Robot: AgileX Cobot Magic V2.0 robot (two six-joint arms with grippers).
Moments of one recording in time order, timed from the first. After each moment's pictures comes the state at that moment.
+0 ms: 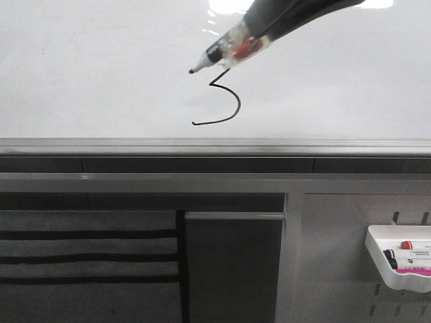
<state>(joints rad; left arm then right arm) -0.24 0.70 -0.70 -0.64 0.64 0.71 0.47 1.25 -1.02 0.68 0.64 -0.74</state>
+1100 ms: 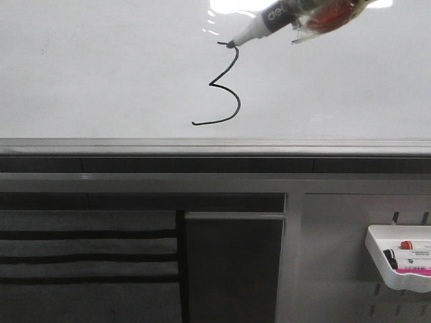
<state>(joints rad) -0.24 0.73 -0.72 -0.75 0.71 0.83 0.47 0.92 -0.87 0.65 0.77 -0.98</state>
